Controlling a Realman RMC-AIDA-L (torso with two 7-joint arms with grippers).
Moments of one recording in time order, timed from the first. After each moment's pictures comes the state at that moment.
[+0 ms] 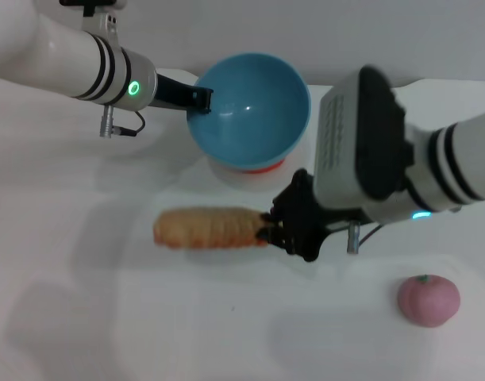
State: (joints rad) left arm -0.74 -2.05 1.35 0.82 2.41 0.85 -2.81; right arm 0.55 2.09 -1.76 -1.32 -2.21 -1.18 2.02
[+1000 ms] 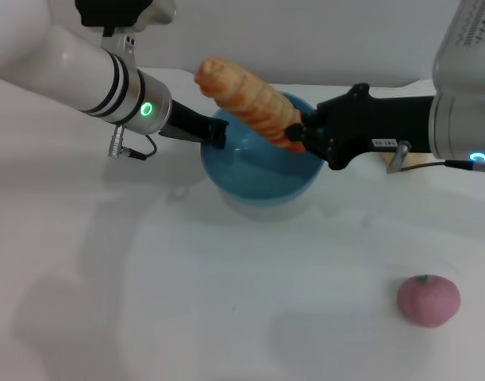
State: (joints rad) left arm -0.77 -2.06 1.36 0.80 2.39 0.99 -2.81; right arm 0.46 2.08 -1.48 -1.21 -1.88 -1.05 1.85
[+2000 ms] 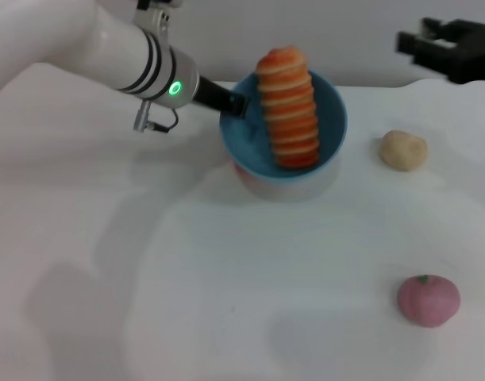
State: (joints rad) left arm -0.83 -2.06 1.48 0.81 2.44 0.84 -2.81; right arm 0.34 2.08 -1.14 -1.22 -1.68 -1.08 1.86
